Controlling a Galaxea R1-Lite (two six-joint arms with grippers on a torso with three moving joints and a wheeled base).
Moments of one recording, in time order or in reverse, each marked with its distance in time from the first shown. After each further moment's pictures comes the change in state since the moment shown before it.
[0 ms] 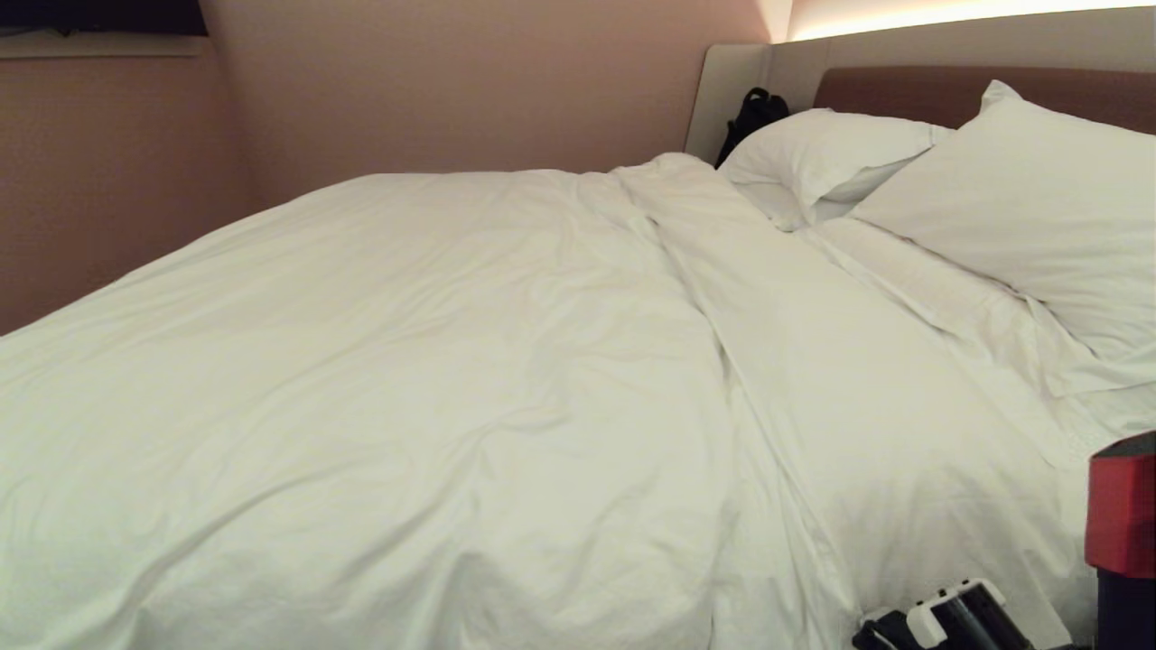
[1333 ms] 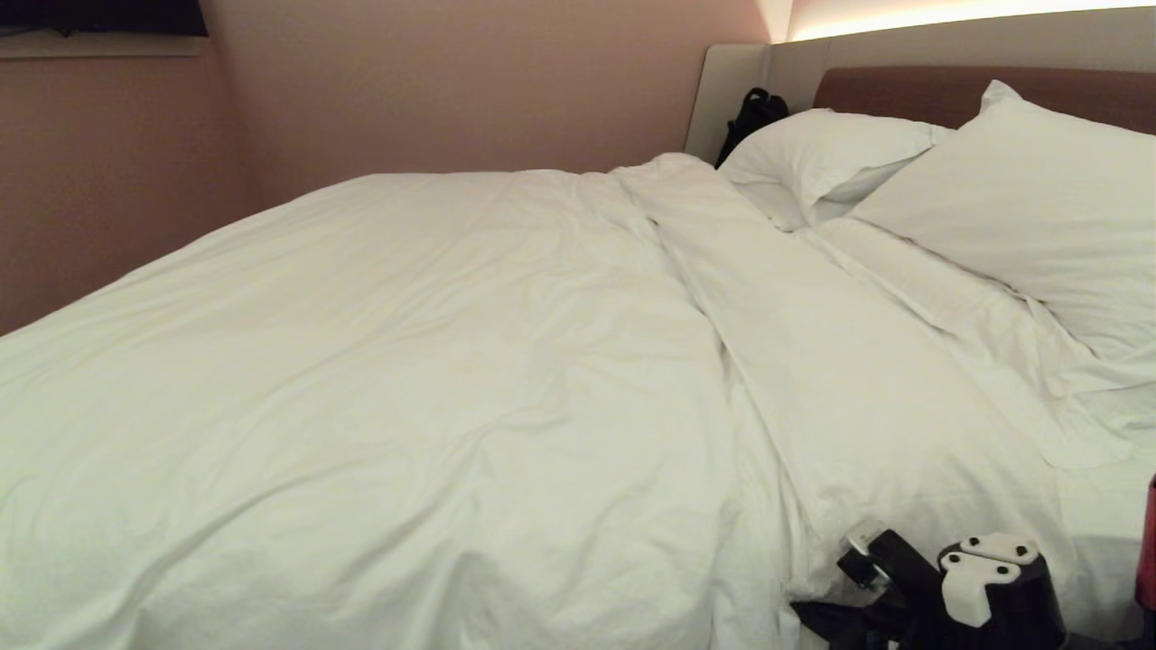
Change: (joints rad) left arm 0.000 0.000 0.000 0.000 0.000 0.000; right arm 0.136 -0.110 0.034 -0.544 0.003 0.009
